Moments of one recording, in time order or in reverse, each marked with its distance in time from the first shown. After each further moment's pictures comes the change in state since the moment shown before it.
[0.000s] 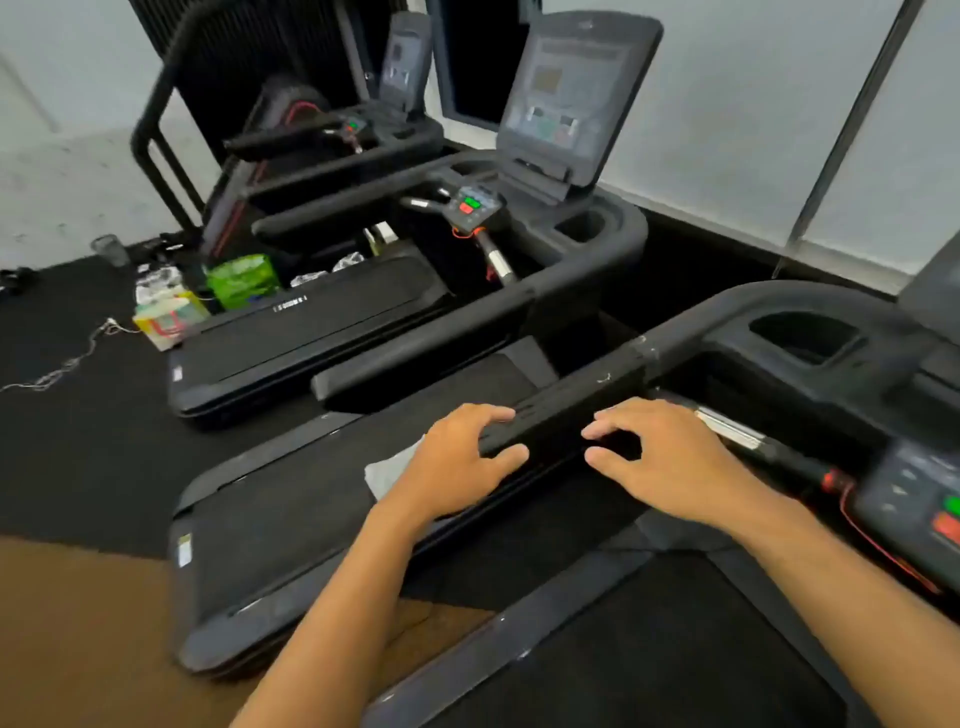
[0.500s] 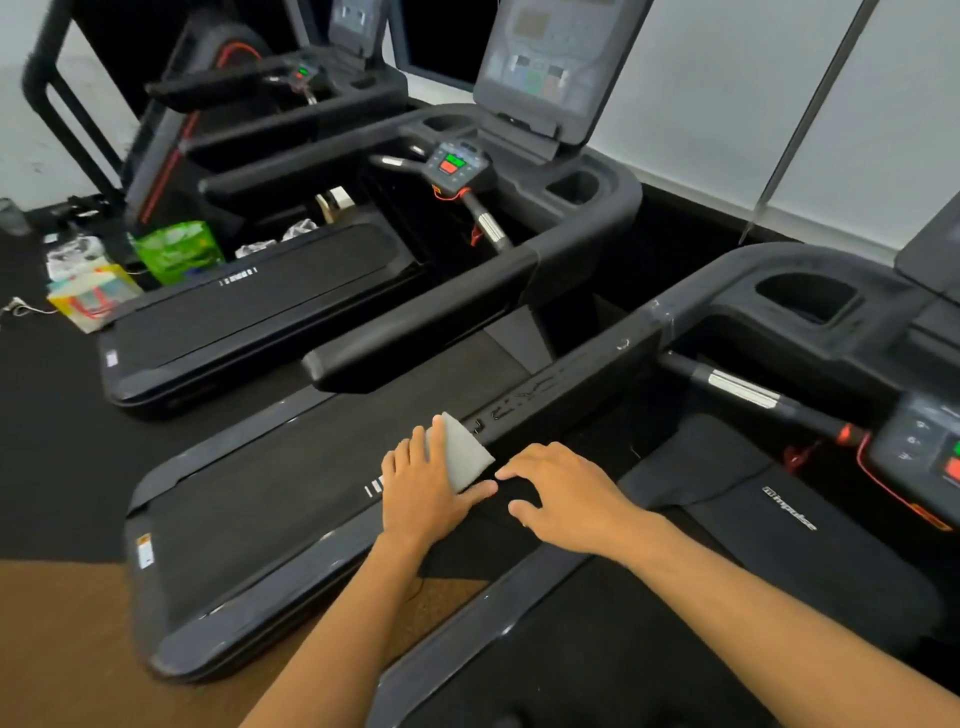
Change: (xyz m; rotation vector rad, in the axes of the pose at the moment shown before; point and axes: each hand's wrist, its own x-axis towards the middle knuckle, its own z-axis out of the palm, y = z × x) left_hand -0.004 -0.180 0.060 0.524 0.118 -0.150; right_hand 0.030 -0.080 0.150 -0.077 -0.284 -0.003
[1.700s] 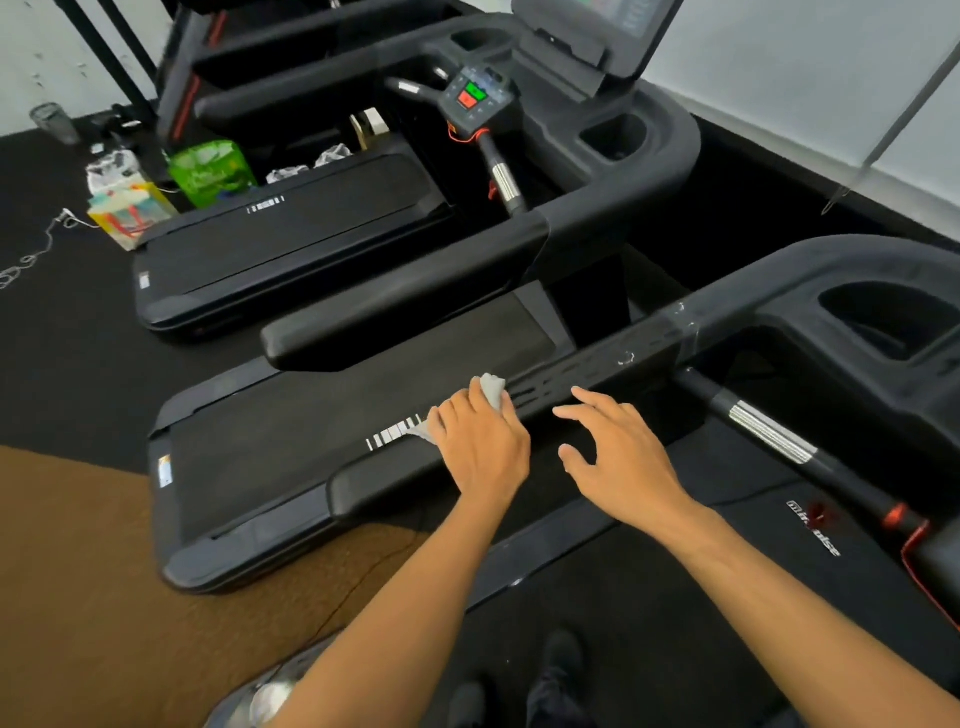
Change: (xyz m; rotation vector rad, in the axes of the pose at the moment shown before) left_hand 0.106 0.161 0.041 -0.160 0.267 -0.384; right_hand 0.059 0.152 -0.043 0.118 0.132 0.116
